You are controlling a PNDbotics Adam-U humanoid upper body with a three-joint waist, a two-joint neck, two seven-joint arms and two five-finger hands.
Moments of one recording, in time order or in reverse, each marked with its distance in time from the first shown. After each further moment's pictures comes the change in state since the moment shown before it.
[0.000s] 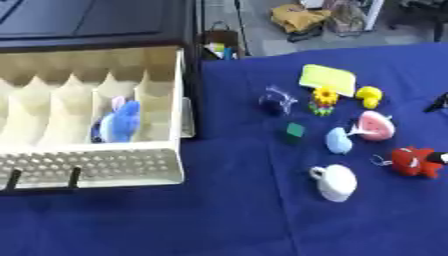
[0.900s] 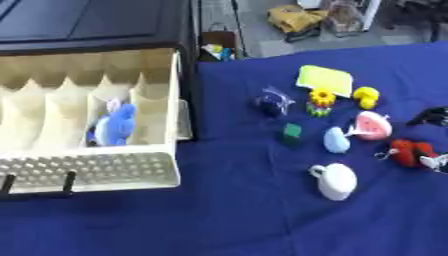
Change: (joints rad) left arm -0.003 -0.009 0.000 0.000 0.000 0.002 -0.003; right arm -0.012 0.071 0.037 0.148 0.068 -0.024 -0.068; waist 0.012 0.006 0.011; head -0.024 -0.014
